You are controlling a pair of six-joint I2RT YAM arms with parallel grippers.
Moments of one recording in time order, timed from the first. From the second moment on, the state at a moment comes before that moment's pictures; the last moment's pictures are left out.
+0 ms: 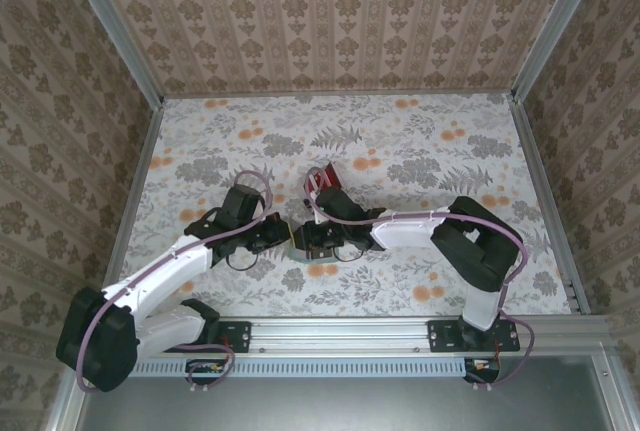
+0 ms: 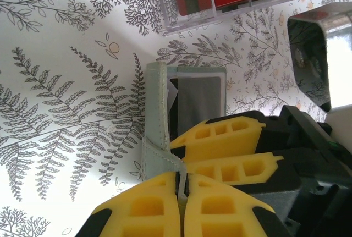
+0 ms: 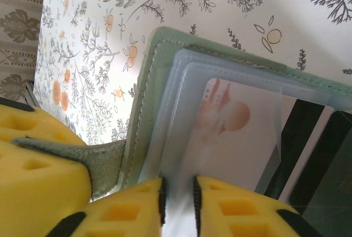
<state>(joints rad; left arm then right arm) -0.57 1.08 0.58 -0.38 0.35 -0.80 0.87 1.81 0.94 0.12 -0.38 0.77</state>
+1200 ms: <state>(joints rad) -0.48 1.08 0.44 -0.36 0.35 -0.78 0.82 1.75 0.80 0.25 -0.44 0.81</state>
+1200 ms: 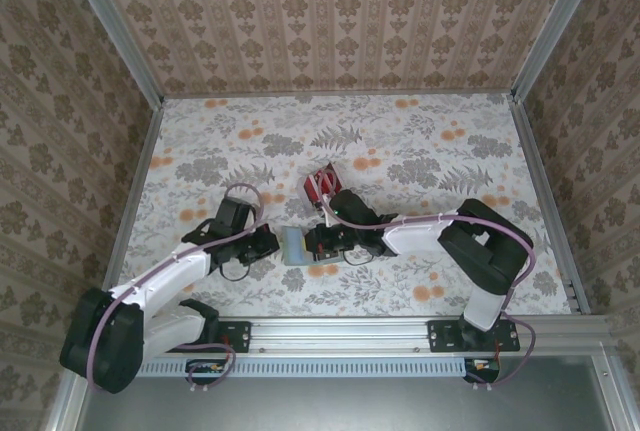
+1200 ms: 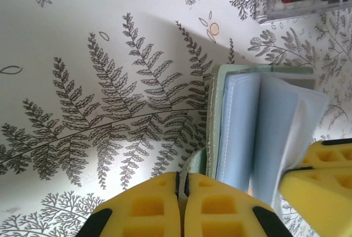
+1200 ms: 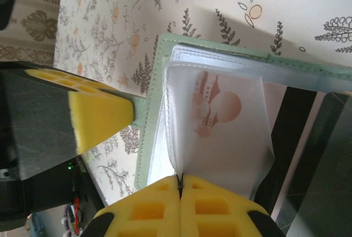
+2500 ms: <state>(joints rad) -0.41 1.11 0.45 -0.37 0.31 -0.72 0.73 1.70 0.70 0.19 -0.42 0.73</state>
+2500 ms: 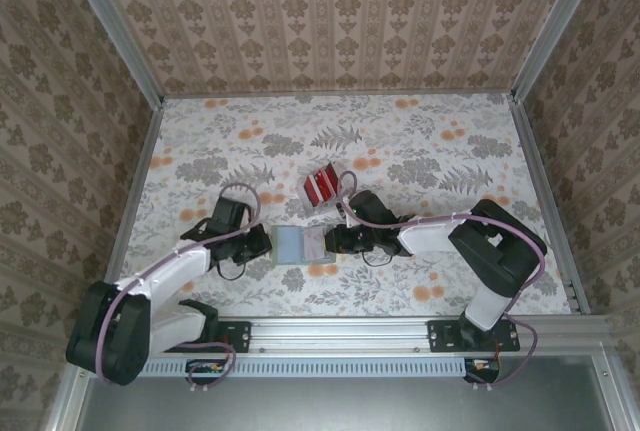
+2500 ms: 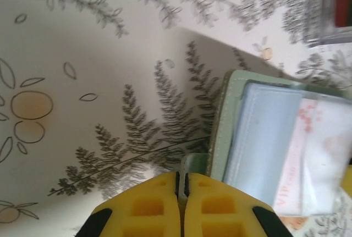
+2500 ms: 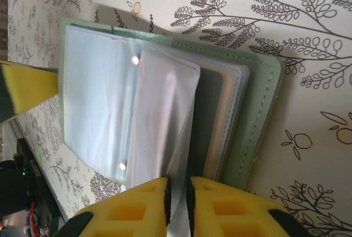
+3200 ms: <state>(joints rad) -0.52 1.01 0.65 -0.48 0.32 -0.74 0.73 1.67 0.72 0.09 -0.42 0.71</state>
